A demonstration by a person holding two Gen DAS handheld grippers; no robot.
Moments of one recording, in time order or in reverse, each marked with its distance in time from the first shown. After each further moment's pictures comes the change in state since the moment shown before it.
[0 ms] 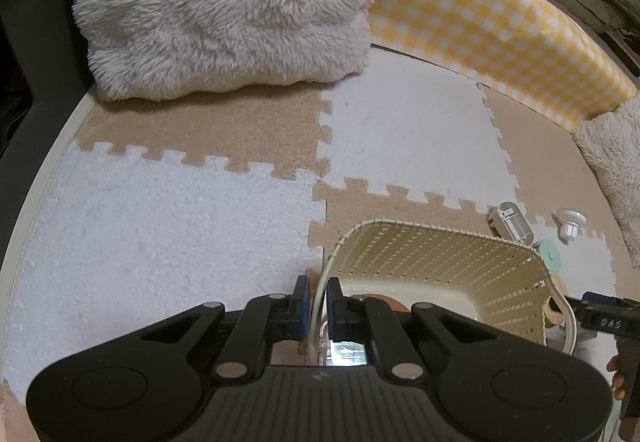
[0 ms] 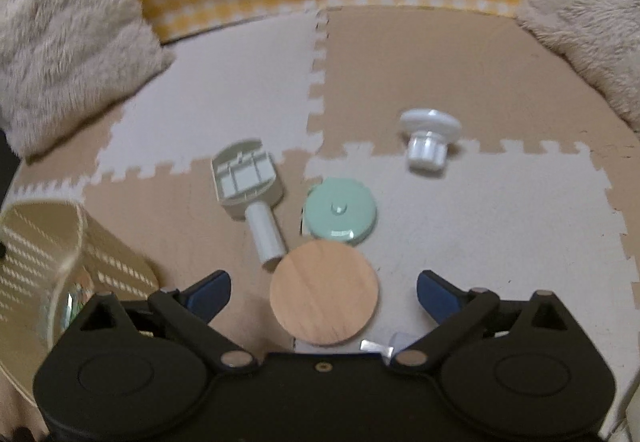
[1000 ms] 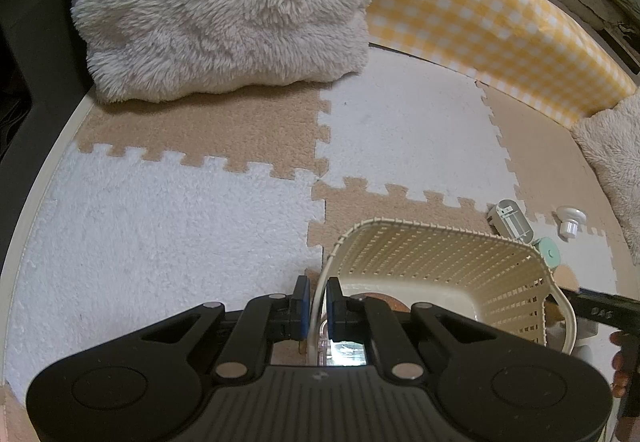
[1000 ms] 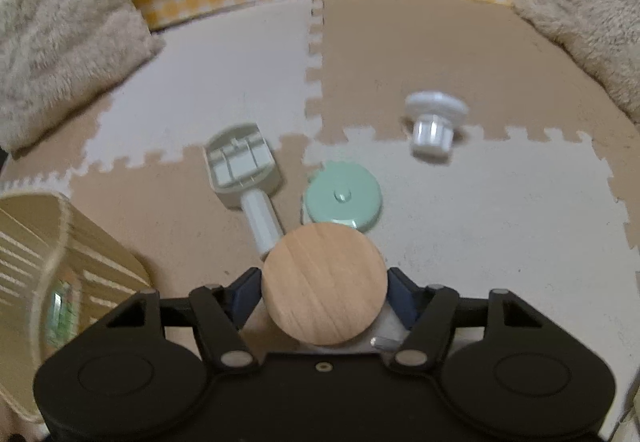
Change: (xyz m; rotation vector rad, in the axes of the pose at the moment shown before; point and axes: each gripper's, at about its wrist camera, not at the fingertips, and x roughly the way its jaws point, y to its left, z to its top) left arm 0.000 -0.002 0.000 0.006 0.001 0.002; right arm -0.005 0.009 0.003 0.047 -0.026 -0.016
